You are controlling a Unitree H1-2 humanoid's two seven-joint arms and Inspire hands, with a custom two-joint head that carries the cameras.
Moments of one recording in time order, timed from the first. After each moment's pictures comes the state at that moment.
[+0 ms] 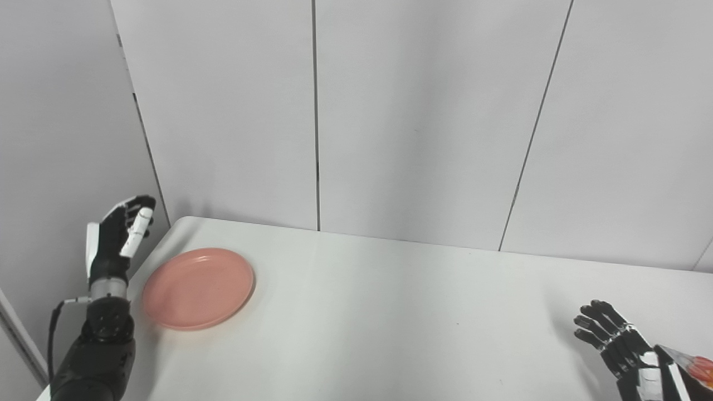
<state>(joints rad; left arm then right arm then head) -0.73 0.54 0.24 1.07 -0.01 -0.44 0.22 -0.23 -0.19 -0.13 0.30 0.26 -0.43 0.23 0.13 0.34</state>
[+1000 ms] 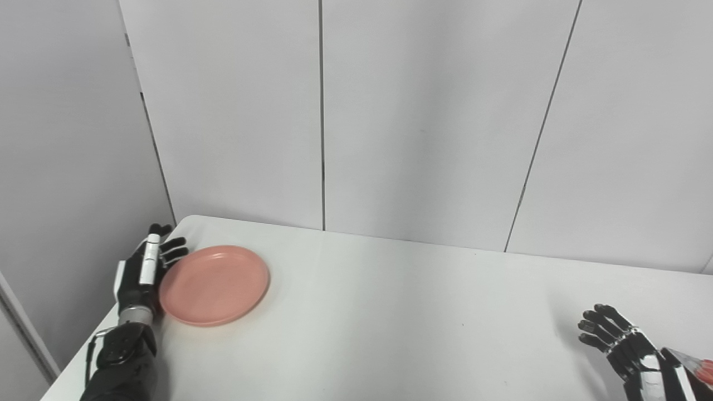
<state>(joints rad) -0.73 0.44 0.33 1.15 -0.27 -0.44 -0.07 -0.22 -0.19 -0.14 0.28 0.23 -0.43 0.21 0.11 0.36</state>
